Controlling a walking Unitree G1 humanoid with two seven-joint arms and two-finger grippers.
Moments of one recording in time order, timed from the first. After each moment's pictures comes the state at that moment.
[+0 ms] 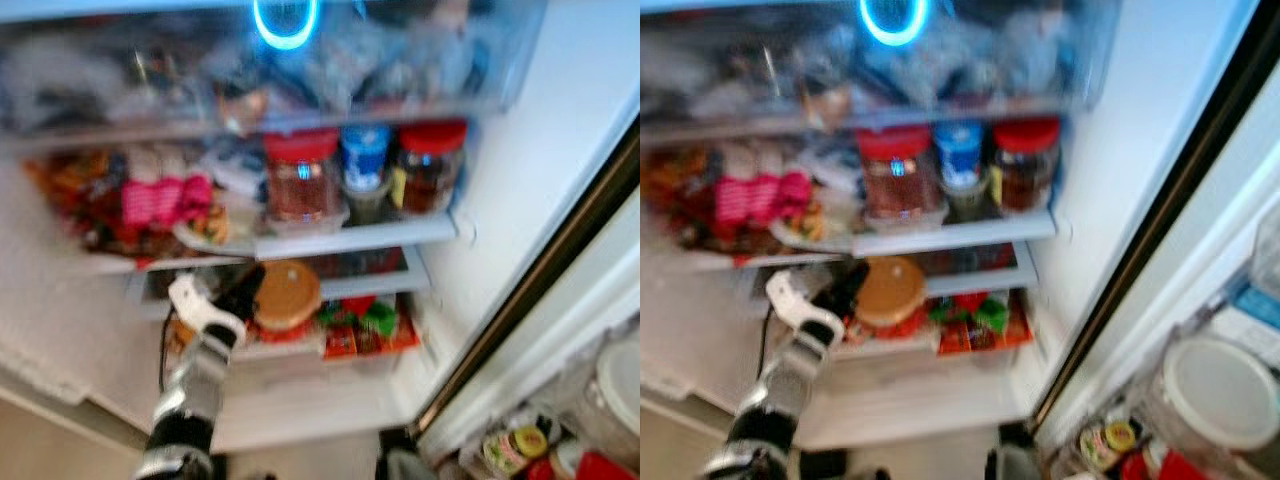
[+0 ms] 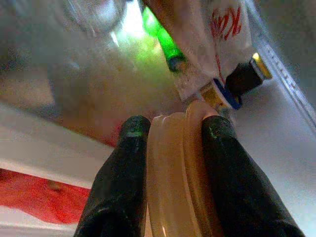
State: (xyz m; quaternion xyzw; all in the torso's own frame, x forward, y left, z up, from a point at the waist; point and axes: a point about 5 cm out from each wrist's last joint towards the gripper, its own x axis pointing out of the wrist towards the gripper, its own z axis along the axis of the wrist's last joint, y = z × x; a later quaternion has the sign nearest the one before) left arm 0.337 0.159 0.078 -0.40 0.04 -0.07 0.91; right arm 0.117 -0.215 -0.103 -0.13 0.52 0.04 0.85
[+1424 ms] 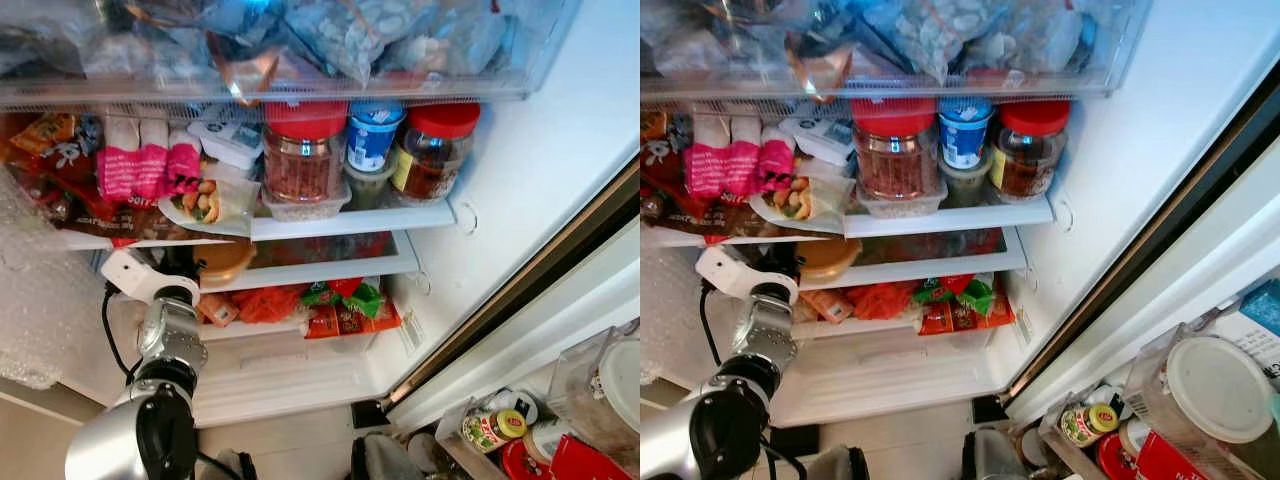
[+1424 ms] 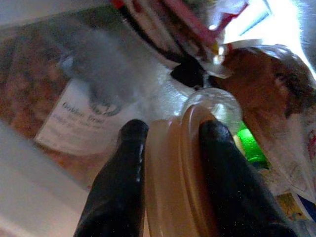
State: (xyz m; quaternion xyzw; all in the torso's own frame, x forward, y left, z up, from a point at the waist) left arm 0.365 0.230 0.116 -0.37 -0.07 0.14 0.91; right arm 0.109 -0.214 -0.099 -0.16 0.46 0.11 0.87
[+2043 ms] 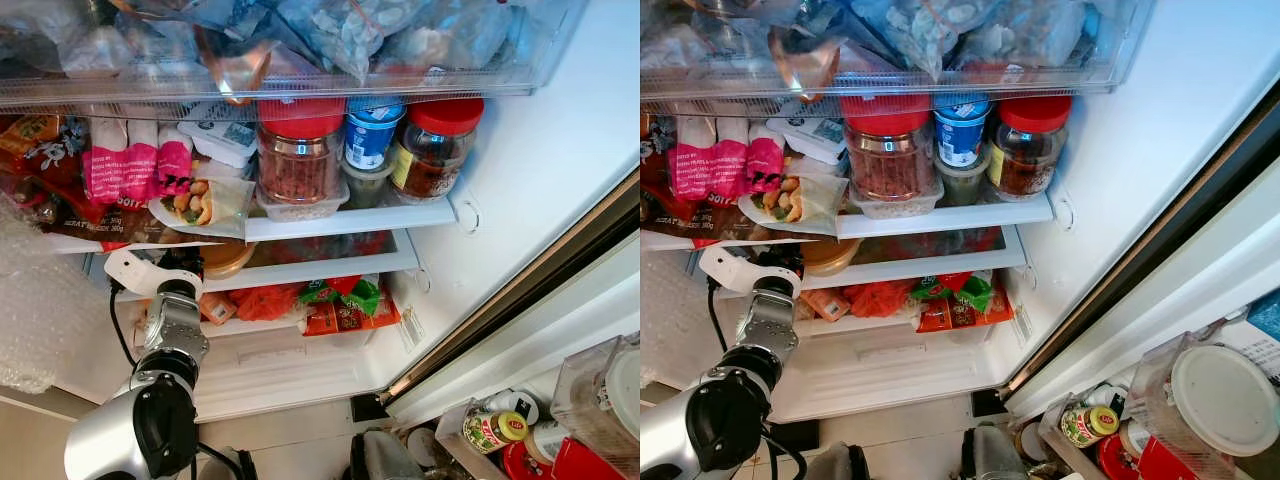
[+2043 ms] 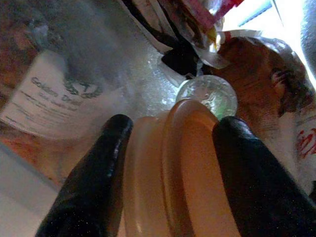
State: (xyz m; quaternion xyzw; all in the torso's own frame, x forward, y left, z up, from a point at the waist) left arm 0.370 0.226 0.121 -0.42 -0.08 0.11 0.90; right arm 0.110 -0.213 -0.098 -0.16 0.46 0.10 0.87
